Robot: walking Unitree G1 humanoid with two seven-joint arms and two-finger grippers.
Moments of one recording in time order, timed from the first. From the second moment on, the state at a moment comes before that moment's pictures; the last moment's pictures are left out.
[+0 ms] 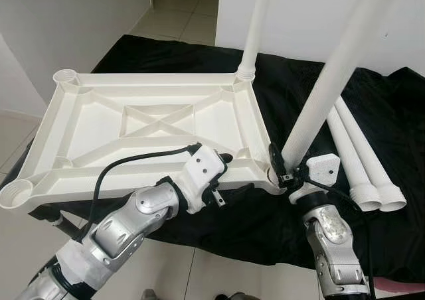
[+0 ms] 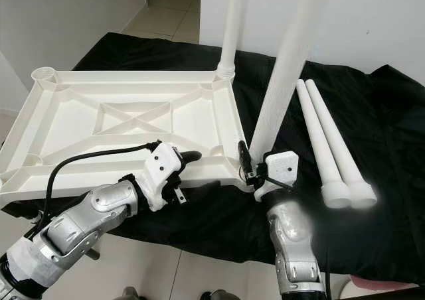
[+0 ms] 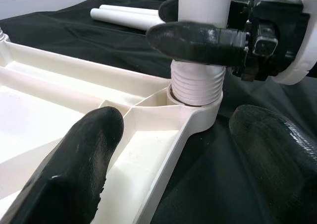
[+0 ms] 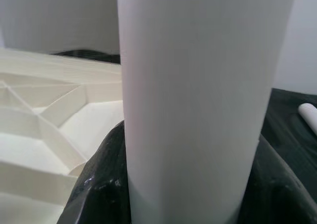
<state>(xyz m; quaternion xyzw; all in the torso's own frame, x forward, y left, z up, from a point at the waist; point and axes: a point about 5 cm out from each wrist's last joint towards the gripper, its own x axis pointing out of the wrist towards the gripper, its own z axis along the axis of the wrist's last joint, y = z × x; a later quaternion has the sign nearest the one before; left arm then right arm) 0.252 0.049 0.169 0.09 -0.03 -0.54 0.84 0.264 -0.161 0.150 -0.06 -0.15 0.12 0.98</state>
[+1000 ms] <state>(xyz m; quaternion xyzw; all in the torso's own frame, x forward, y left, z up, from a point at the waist) 0.253 0.047 0.171 0.09 -0.03 -0.54 0.84 0.262 -0.157 0.142 -0.02 -0.16 0.15 0.98</state>
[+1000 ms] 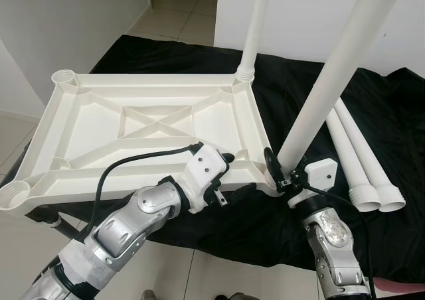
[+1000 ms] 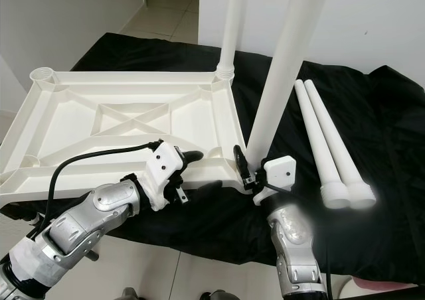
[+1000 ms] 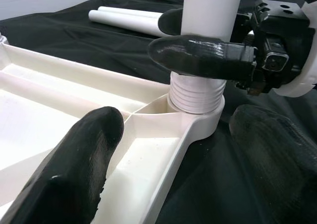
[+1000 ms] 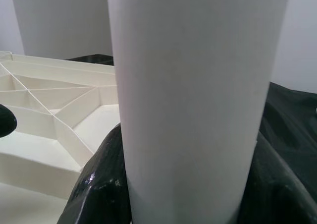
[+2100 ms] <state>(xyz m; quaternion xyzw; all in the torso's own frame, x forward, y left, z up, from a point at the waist) 0.254 0.047 0.170 0.10 -0.03 -0.53 0.84 0.267 -0.153 0.140 0.05 -0.12 0.09 0.99</state>
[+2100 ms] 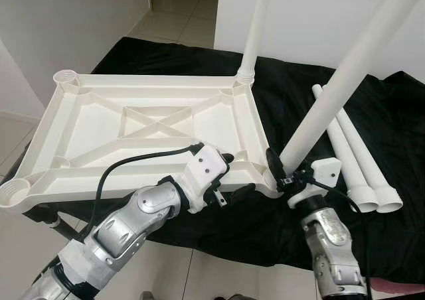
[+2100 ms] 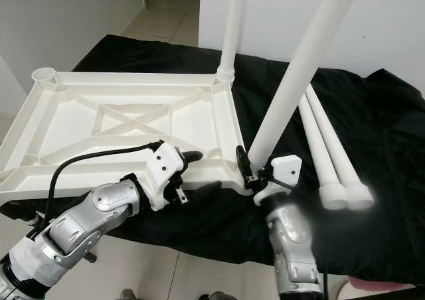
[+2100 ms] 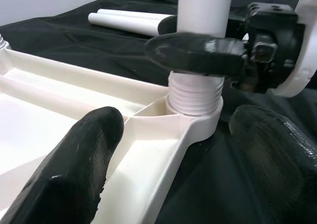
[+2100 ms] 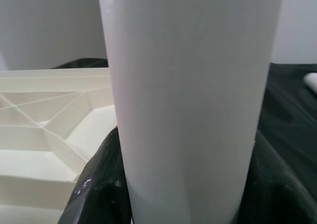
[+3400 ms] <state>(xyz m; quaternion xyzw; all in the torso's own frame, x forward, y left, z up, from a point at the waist) 0.252 0.044 0.171 0.10 -0.04 -0.54 0.84 0.278 -0.159 0.146 0.02 -0.12 0.07 0.99</state>
